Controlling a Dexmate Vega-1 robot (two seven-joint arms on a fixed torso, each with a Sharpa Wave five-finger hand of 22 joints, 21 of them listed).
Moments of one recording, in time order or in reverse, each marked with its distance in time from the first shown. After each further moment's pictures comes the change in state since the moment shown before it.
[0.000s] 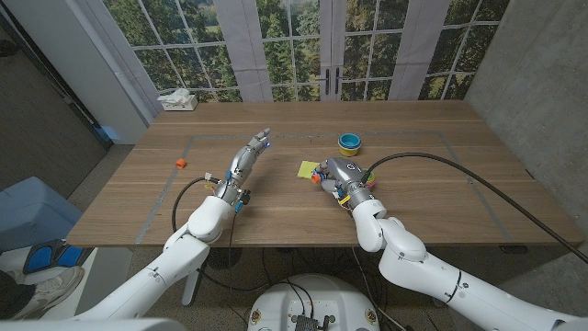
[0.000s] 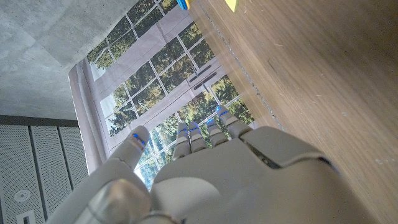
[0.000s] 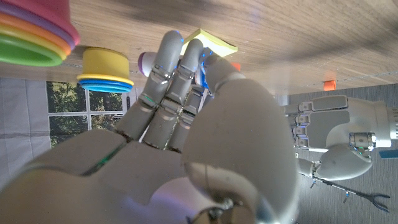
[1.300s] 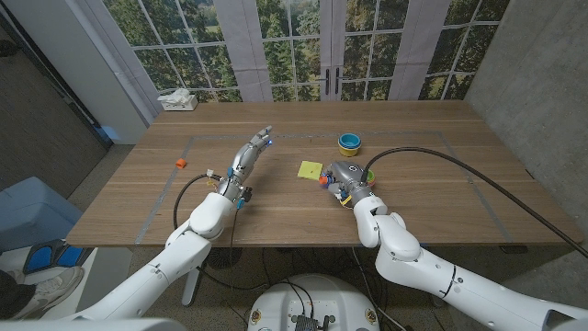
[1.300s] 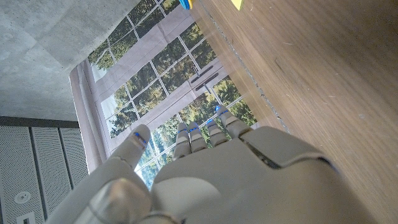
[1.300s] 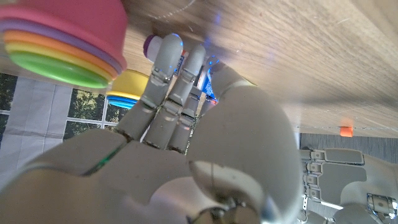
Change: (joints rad) left arm -0.011 -0.005 0.000 -0.004 0.004 0.025 -0.004; left_hand 0.013 0.005 0.007 -0.024 0.000 0.000 0.000 0.000 0.003 0.000 0.000 0.000 0.000 0.000 0.000 -0.005 -0.005 0.013 -0.002 0.000 0.000; right arm 0.057 -0.012 -0.064 -0.007 -0.071 -0.093 0.091; right_hand -0.095 0.003 -0.035 0.040 -0.007 -0.228 -0.027 -0.035 -0.004 -0.185 -0.013 -0.021 -0.045 -0.025 0.008 -0.021 0.032 -0.018 0.008 0.110 0.009
